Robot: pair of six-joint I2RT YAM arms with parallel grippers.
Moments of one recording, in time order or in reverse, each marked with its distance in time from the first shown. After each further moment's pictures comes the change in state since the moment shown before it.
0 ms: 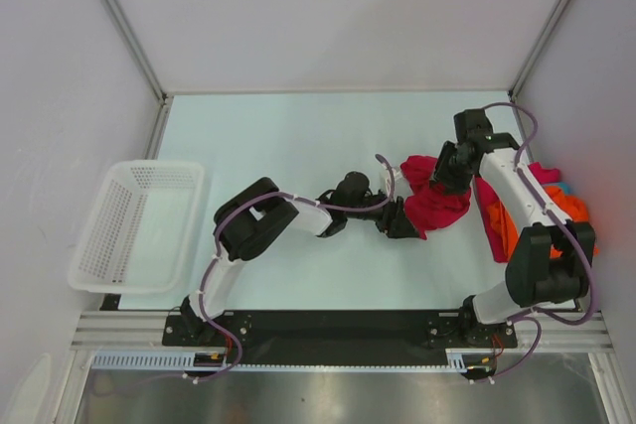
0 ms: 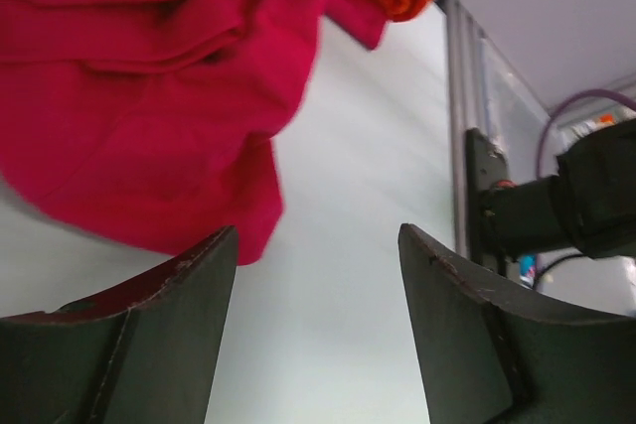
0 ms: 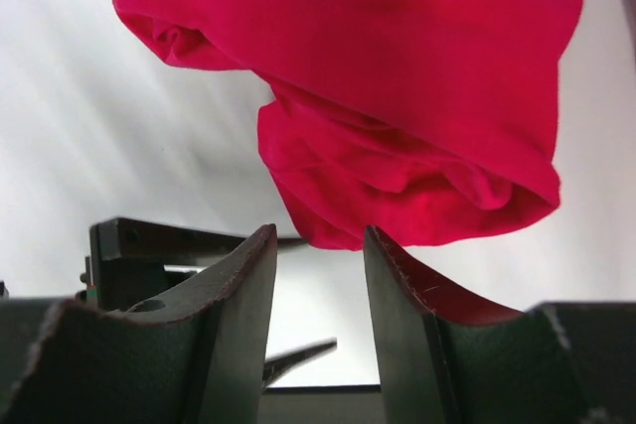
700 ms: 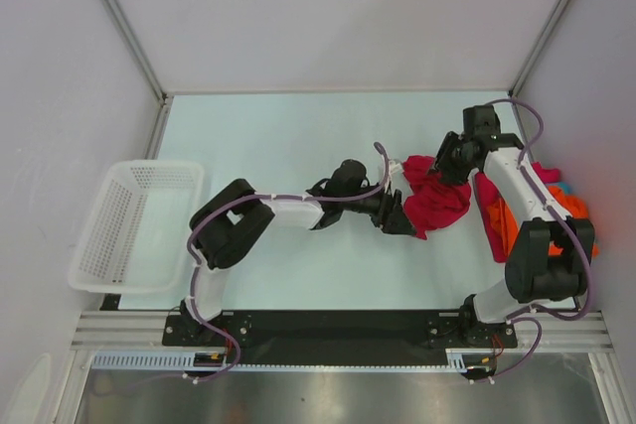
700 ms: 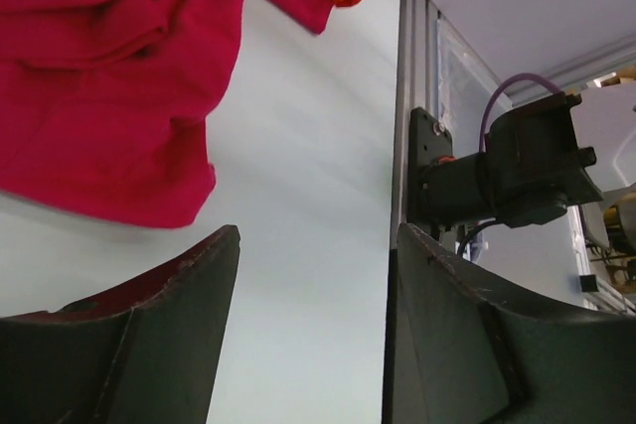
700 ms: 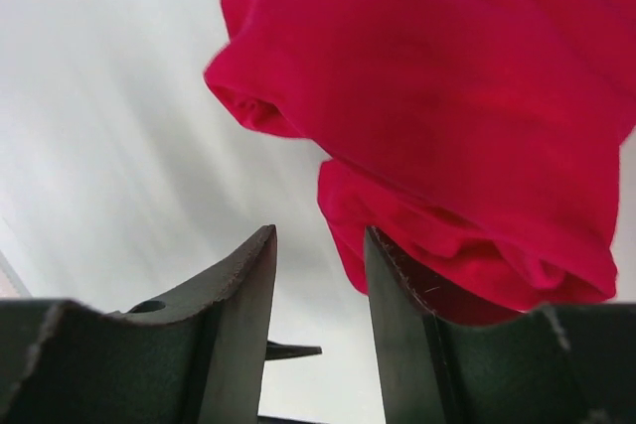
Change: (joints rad) left arm 0.014 -0.185 -0.008 -0.289 0.035 0.043; right arm -0.050 0.034 -0.010 0.165 -0.119 0.028
